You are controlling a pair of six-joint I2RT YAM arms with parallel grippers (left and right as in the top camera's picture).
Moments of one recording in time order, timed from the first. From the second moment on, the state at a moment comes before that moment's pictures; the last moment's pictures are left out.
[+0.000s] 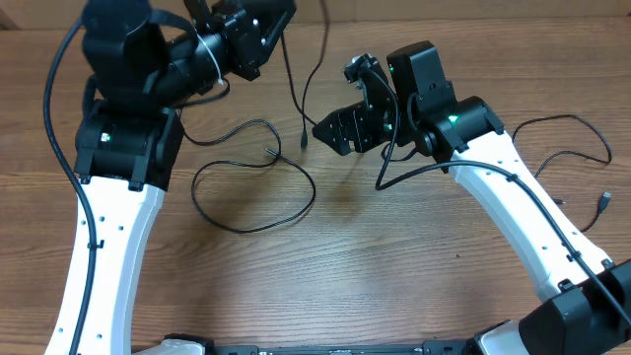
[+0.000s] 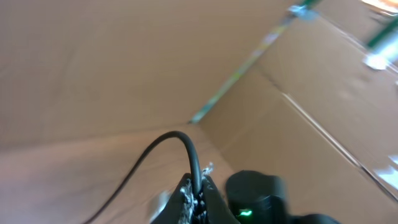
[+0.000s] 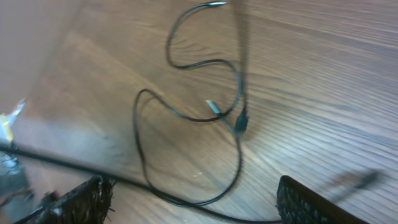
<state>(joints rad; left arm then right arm) -0.18 1.43 1.65 -0.32 0.68 -0.58 0.42 1.64 1.49 -0.69 -0.48 0.13</state>
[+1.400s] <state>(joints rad) -0.39 1.44 1.65 -0.44 0.42 -0.51 0.43 1.64 1.49 -0.59 -0.23 0.15</state>
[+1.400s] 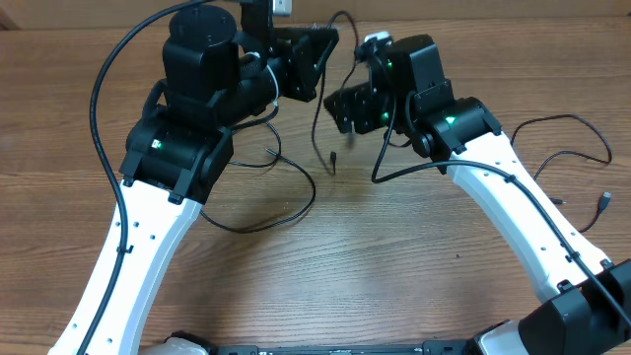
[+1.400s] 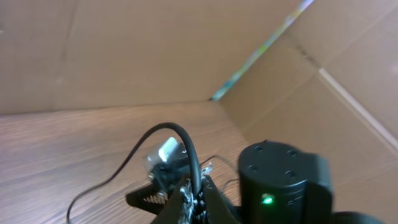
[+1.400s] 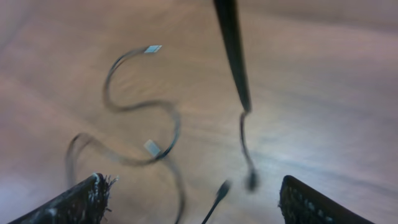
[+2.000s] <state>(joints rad) -0.46 1.66 1.65 -0.77 0.40 -0.27 0.29 1.64 1.49 -1.03 -0.08 0.28</state>
